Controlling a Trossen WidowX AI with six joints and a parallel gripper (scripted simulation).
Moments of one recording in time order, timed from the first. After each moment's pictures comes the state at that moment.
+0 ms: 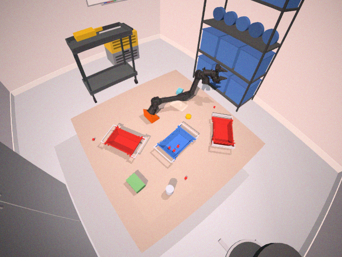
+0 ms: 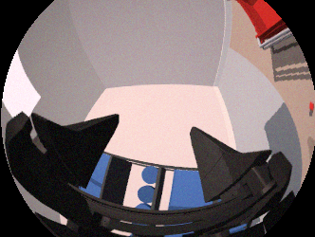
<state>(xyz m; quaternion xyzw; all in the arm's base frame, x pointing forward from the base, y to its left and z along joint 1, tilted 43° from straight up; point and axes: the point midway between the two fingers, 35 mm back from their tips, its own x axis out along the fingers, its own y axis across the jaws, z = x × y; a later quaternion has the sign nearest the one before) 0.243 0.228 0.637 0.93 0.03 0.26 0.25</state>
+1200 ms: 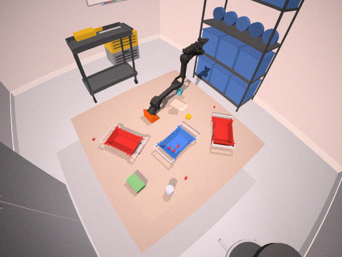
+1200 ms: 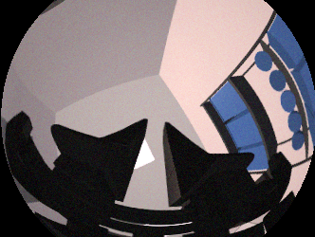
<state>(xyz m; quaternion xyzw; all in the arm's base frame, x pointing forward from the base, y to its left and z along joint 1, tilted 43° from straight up) 0.100 -0.058 0.728 0.80 0.11 0.40 -0.42</state>
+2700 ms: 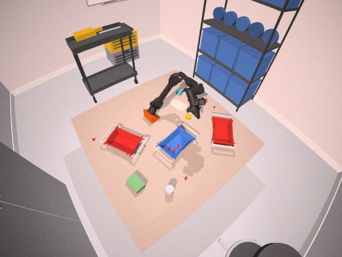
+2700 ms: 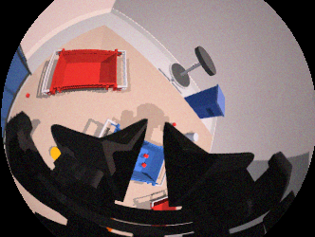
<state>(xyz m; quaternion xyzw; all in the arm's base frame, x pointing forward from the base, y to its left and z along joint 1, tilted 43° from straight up) 0.413 -0.098 0.278 -0.04 -0.33 -0.18 -0.93</state>
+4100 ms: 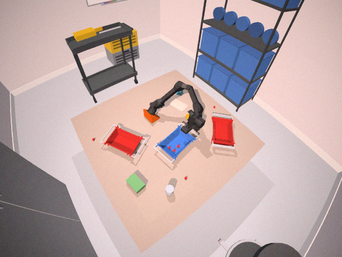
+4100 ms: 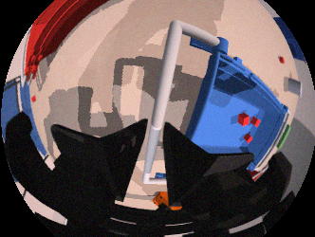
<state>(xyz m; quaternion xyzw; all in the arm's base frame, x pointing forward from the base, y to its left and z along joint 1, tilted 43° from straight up) 0.355 0.093 0.116 -0.21 -0.64 -0.30 -0.67</state>
